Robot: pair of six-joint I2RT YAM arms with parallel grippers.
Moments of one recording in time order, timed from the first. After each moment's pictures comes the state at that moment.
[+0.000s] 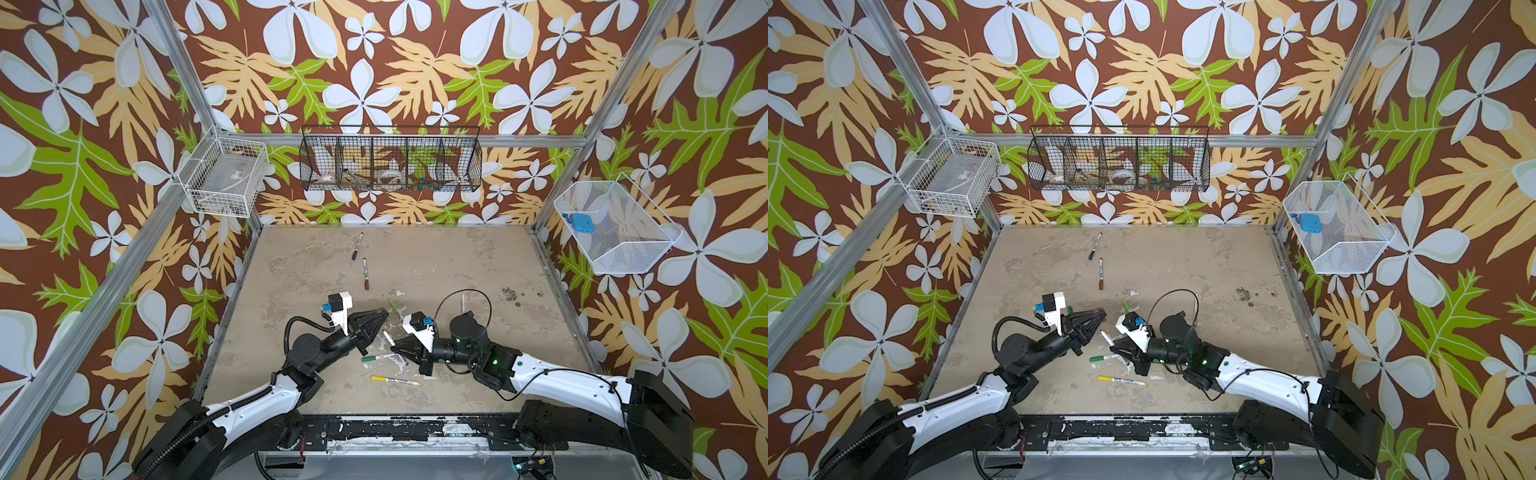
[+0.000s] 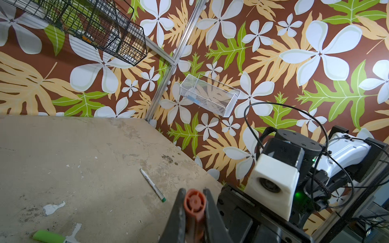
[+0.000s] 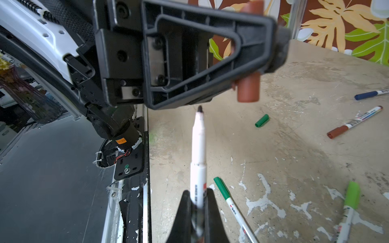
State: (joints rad) left arm -0.67 0.98 0.19 1.05 0.29 -0.60; right arm 0.93 1.16 0.54 0.31 -0.38 0.09
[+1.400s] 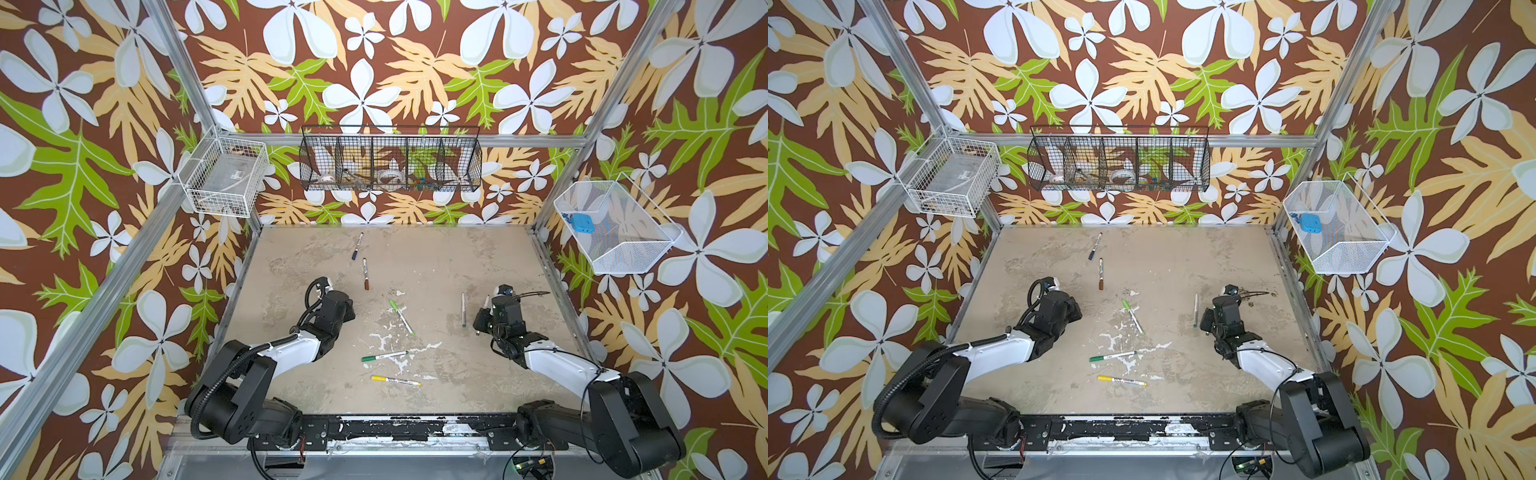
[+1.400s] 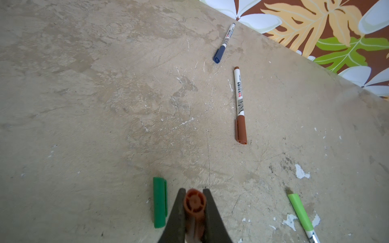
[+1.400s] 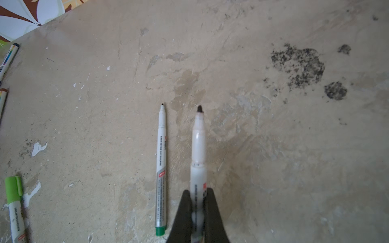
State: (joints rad) left arm -0.45 1.43 0.53 0.26 -0.35 -0.64; right arm 0.22 1.26 0.43 0.09 0.14 0.51
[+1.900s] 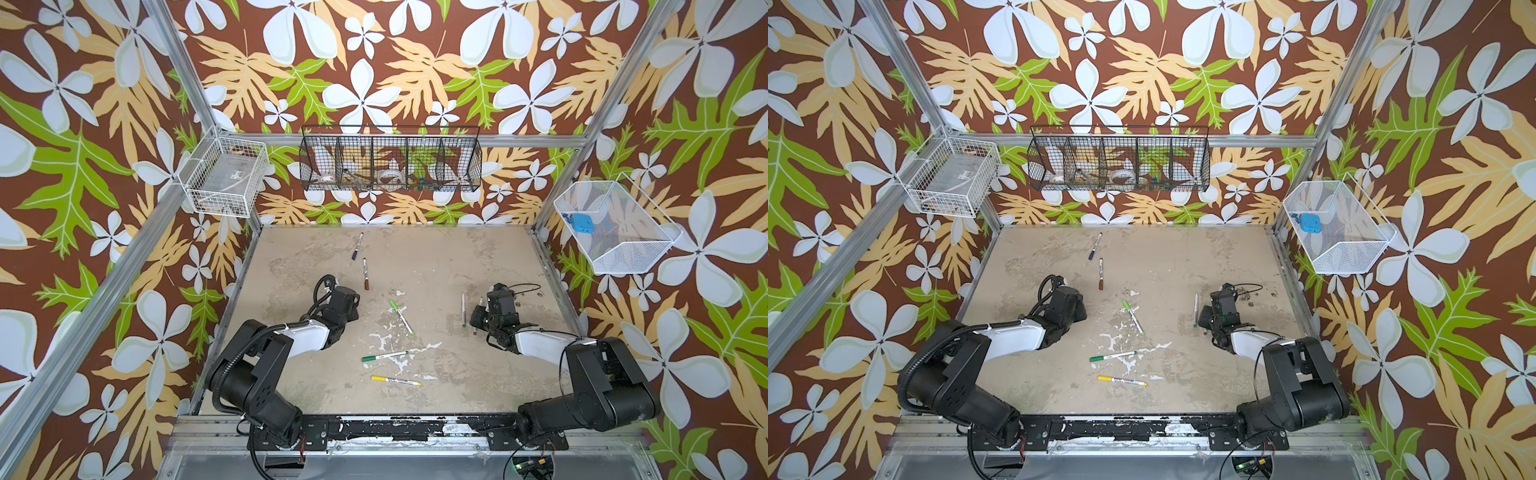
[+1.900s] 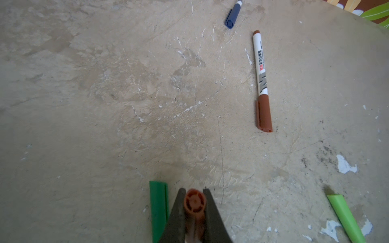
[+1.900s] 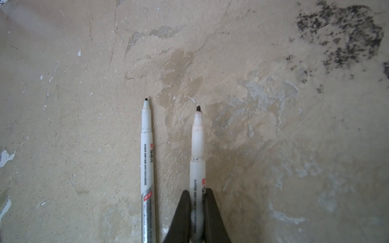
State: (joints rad) left arm -0.45 1.59 0.63 0.17 -0.35 -0.61; right arm 0.19 1.46 0.50 0.13 0.09 0.51
